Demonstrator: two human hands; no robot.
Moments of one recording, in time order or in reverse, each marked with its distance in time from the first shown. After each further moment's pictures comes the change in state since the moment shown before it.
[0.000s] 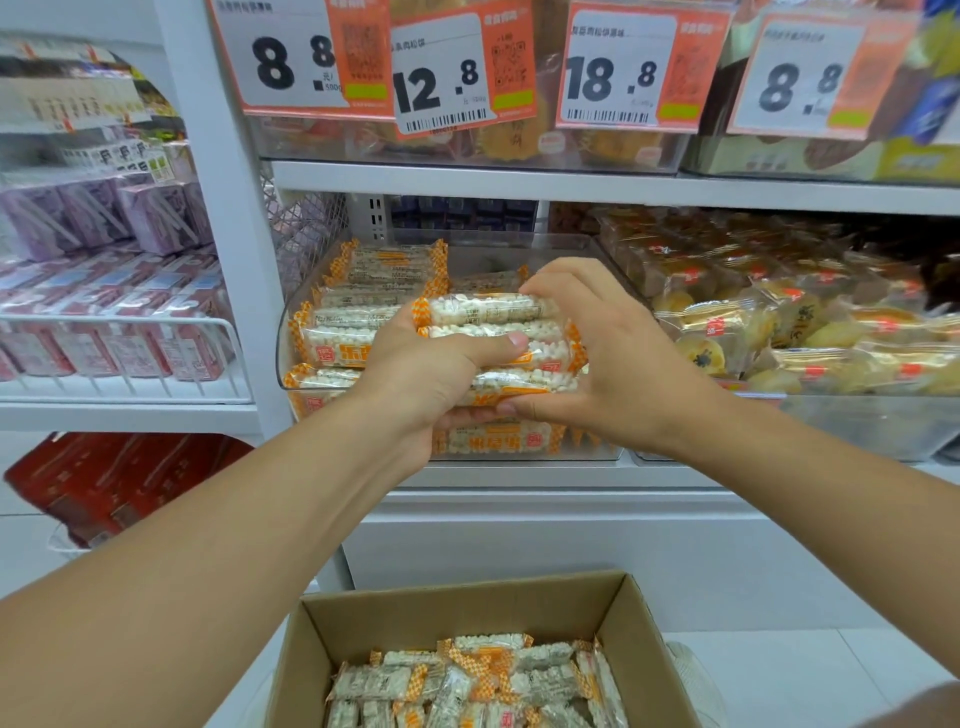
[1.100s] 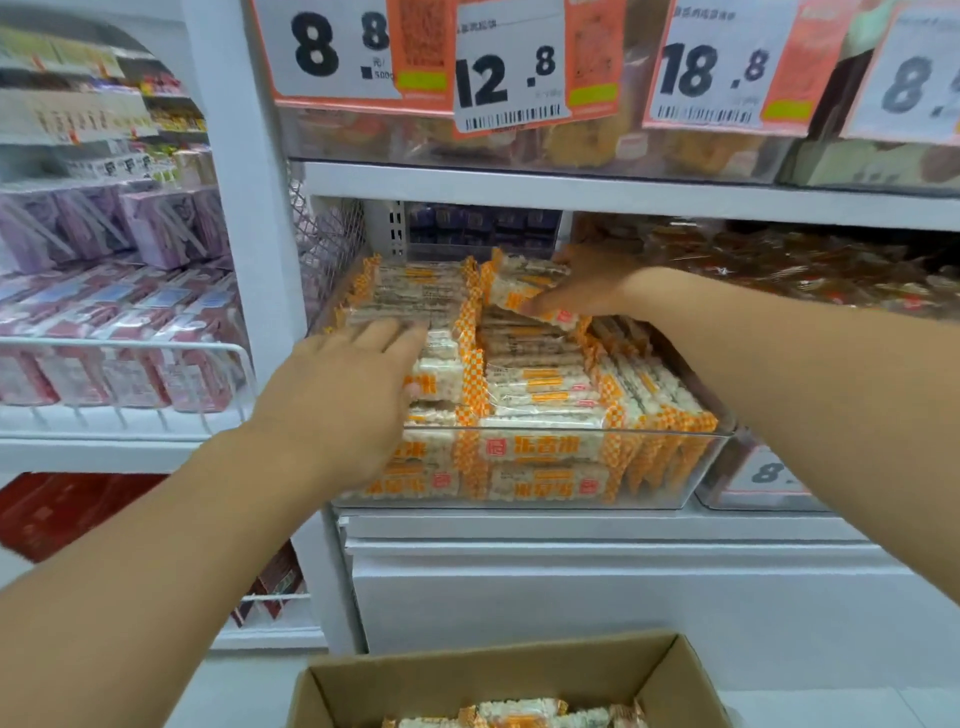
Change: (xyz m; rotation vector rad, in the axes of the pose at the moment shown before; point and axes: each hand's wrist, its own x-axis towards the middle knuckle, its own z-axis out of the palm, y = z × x) left_hand 0.071 0.003 -0.104 1.813 0.022 0.644; right_hand 0.163 0.078 0.040 -0.153 -0.302 0.450
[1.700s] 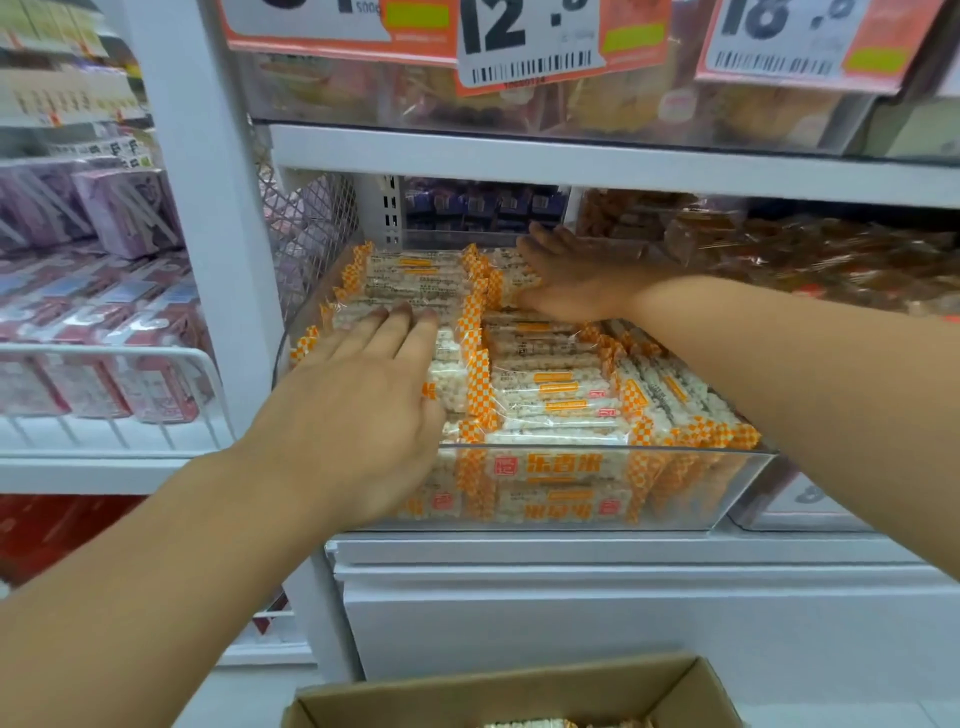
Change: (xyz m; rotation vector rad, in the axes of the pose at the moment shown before) left_hand 0.009 0.012 0.008 -0.081 0.002 -0.008; right_hand 0.046 0.008 0.027 -0.284 -0.134 -0.148
